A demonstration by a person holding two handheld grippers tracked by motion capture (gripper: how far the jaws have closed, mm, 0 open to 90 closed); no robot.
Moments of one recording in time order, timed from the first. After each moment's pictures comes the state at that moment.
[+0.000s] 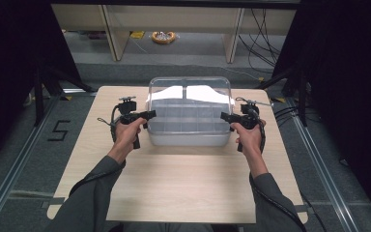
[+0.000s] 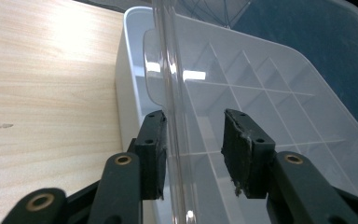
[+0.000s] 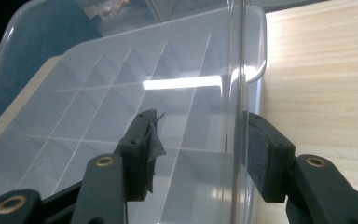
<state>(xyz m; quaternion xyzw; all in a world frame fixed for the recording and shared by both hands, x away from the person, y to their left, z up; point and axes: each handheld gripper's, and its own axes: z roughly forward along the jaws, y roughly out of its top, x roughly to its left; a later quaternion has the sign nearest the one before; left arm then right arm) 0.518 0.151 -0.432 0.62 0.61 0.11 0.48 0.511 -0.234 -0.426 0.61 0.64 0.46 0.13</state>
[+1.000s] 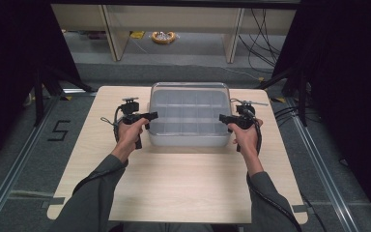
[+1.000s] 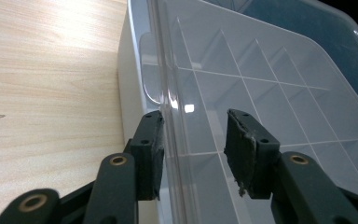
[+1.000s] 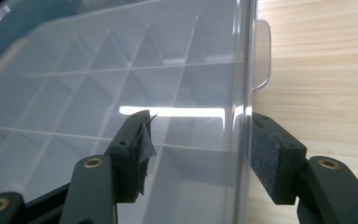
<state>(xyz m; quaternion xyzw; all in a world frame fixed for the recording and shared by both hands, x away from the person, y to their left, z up) 0.526 0.148 -0.445 0.63 0.62 0.10 0.46 0.521 -0.230 -0.437 0.59 0.68 0.41 0.16</state>
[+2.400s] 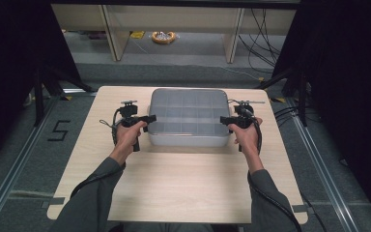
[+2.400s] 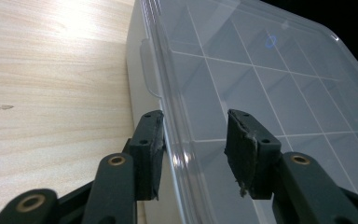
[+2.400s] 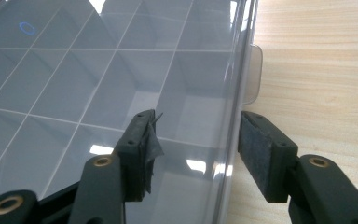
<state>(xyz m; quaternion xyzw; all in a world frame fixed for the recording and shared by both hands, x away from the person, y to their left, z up) 0.524 0.154 -0.456 0.64 0.61 0.10 0.45 0.525 -0.228 -0.440 0.59 0.69 0.38 0.16</state>
